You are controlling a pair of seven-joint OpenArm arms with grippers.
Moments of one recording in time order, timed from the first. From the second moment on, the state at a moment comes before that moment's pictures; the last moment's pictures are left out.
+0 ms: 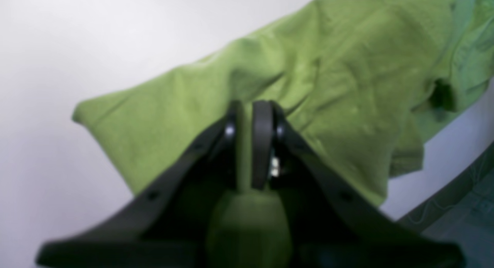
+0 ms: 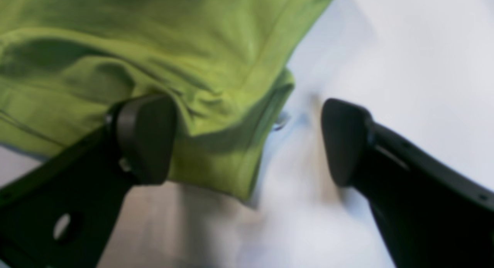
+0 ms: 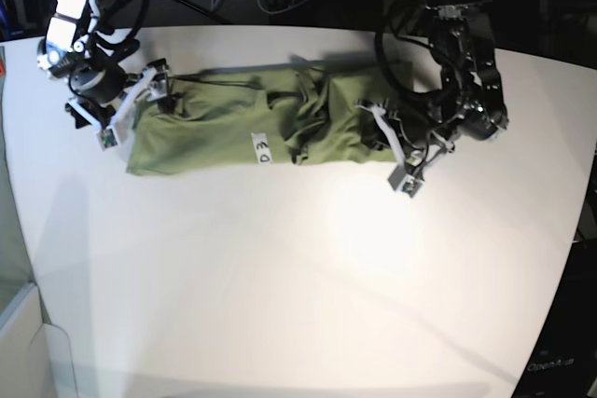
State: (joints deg) left arm 2.4 0.7 -13.0 91.3 -20.1 -39.3 66.6; right arm -15.4 3.9 25.6 95.9 6.3 40.7 -43.6
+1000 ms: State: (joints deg) left arm 0.9 1.0 -17.0 95.0 -20.5 -39.3 72.5; right arm -11.6 1.9 25.9 89.7 7.9 40.8 -41.1
